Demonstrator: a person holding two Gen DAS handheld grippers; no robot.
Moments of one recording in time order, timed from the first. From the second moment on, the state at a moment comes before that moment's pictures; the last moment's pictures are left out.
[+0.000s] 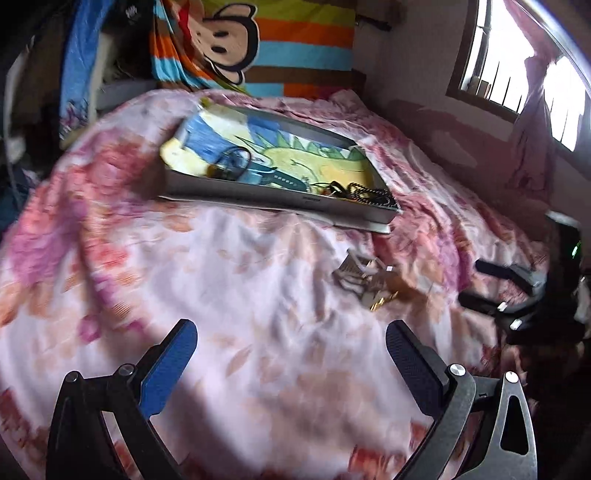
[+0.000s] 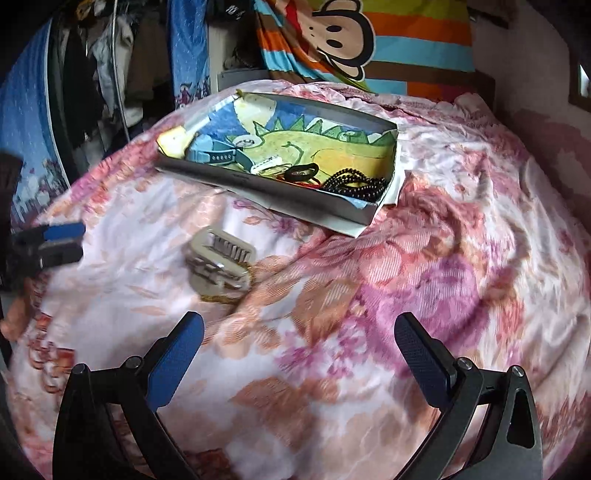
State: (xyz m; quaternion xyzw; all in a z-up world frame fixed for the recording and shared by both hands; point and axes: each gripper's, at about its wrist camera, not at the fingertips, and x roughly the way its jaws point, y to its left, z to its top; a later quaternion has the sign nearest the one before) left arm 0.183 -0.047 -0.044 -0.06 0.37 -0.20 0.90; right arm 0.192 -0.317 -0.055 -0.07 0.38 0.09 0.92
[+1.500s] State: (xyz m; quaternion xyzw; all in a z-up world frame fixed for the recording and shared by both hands) left arm 0.292 -0.119 -0.083 -0.14 0.50 -0.31 0.79; right arm 0.249 -0.279 -0.097 -0.08 0.43 0.18 0.88
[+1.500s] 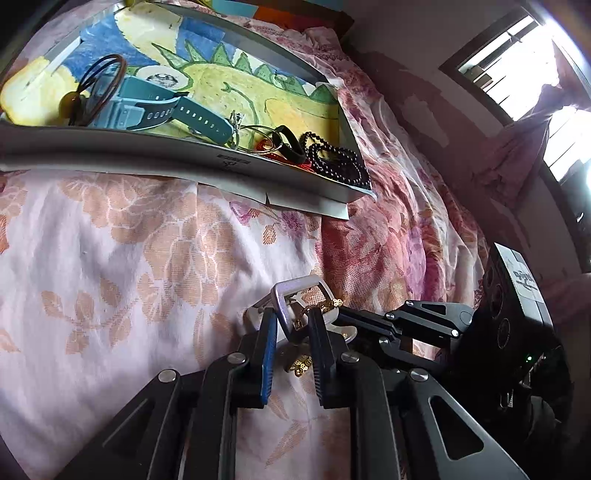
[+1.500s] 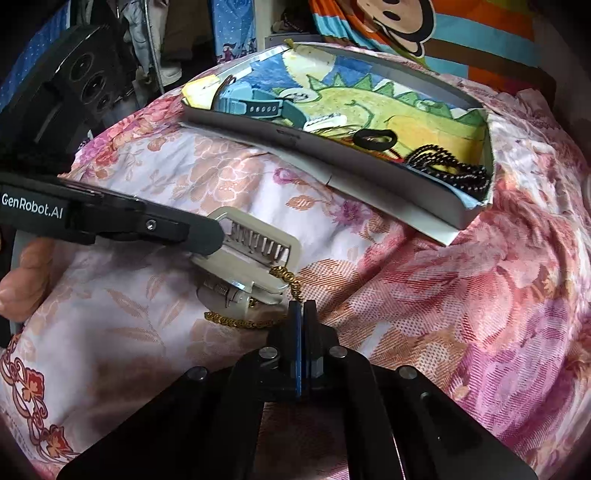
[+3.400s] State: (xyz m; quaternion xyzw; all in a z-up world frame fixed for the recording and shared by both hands) left arm 0.255 -0.120 -0.043 -0.07 0.43 -0.26 0.86; right arm 0.223 -0.283 0.015 -0.06 0.19 0.14 0.97
